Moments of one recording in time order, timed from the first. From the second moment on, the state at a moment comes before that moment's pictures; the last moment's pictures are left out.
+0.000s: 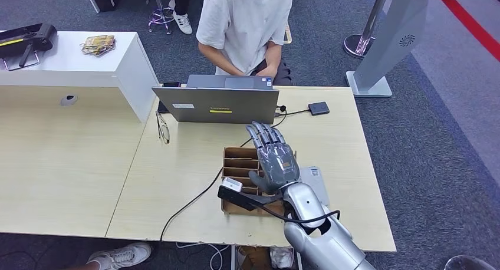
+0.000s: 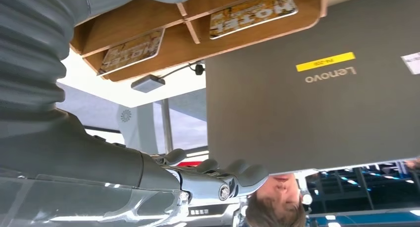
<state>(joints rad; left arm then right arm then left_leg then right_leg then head) -0.10 -0.24 0.75 -0.18 -1.38 0.18 0.13 -0.39 -0.01 0.57 -1.18 1.14 -0.23 0.03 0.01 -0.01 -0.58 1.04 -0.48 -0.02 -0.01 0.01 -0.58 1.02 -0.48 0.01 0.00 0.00</state>
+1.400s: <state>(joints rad) -0.10 -0.24 0.75 -0.18 -1.38 0.18 0.13 -0.36 -0.01 0.48 -1.12 1.17 -0.25 0.04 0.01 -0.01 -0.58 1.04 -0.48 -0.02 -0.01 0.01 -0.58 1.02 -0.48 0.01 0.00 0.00</state>
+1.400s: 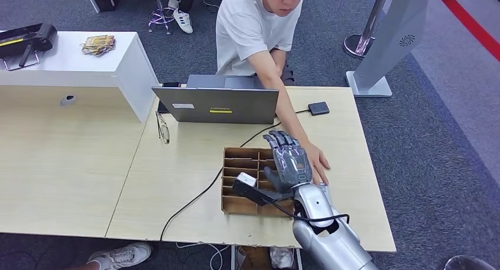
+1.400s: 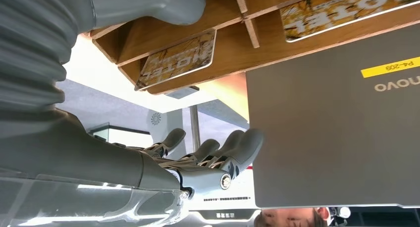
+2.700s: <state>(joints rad) -0.10 -0.24 0.76 -0.18 -1.36 0.18 0.12 -0.32 -0.04 0.44 -1.16 1.19 -0.26 0.02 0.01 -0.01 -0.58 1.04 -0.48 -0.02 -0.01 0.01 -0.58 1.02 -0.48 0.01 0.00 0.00</state>
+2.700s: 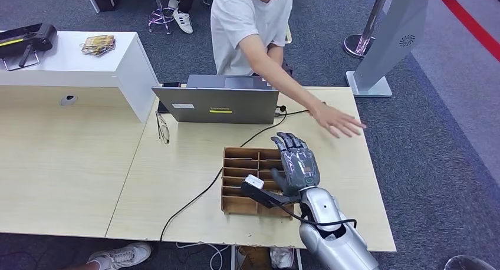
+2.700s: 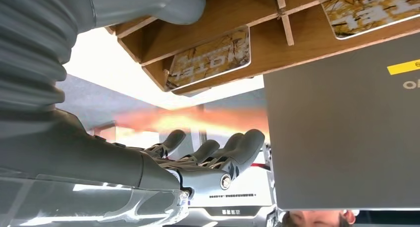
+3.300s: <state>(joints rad) -0.10 -0.24 0.77 -0.18 -1.36 0.18 0.11 -0.29 -0.05 0.45 -1.24 1.18 -0.26 0.02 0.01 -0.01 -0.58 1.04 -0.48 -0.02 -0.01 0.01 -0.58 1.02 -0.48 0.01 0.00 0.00</state>
